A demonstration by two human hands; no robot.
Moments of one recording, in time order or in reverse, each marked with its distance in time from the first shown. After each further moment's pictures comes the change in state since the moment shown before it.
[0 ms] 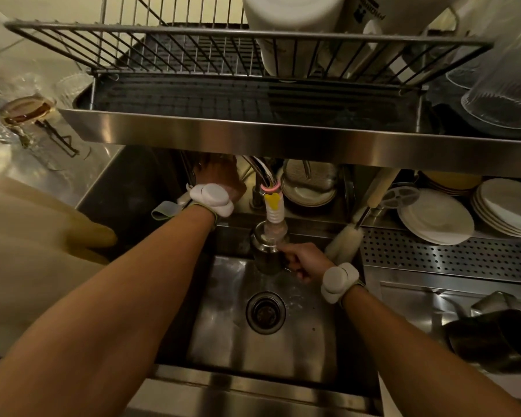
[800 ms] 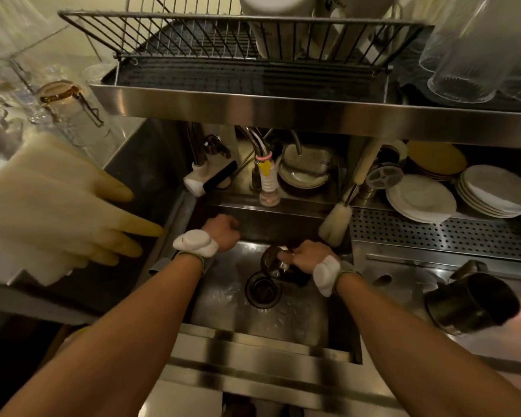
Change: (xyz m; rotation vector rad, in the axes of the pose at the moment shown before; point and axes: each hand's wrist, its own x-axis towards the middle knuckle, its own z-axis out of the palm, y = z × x) left_hand -0.124 -0.026 0.044 -0.353 -0.447 -0.080; right_hand -0.056 0.036 0.000 -0.406 0.146 0.033
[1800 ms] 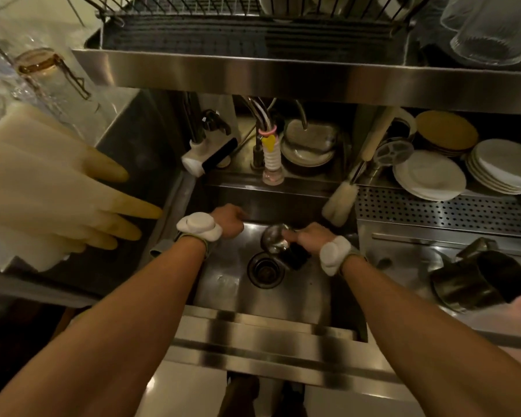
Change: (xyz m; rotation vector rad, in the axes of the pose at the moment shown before) left_hand 0.010 -0.009 0.014 0.119 -0.124 0.095; right_hand 0.015 0.006 0.014 0.048 0.025 0.073
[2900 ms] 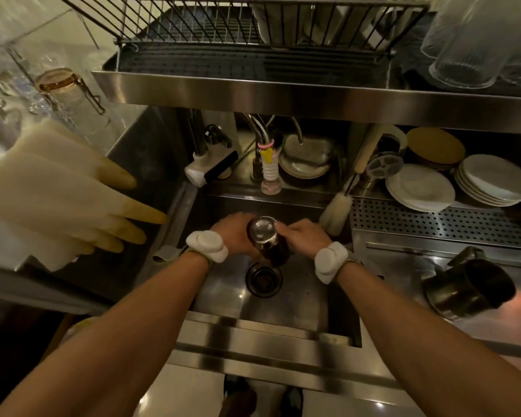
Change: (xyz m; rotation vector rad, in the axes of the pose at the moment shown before) left_hand -0.035 0.021 0.001 -0.053 0.097 0.232; right_hand -0.015 -0.013 -0.012 -0.060 -0.007 -0.359
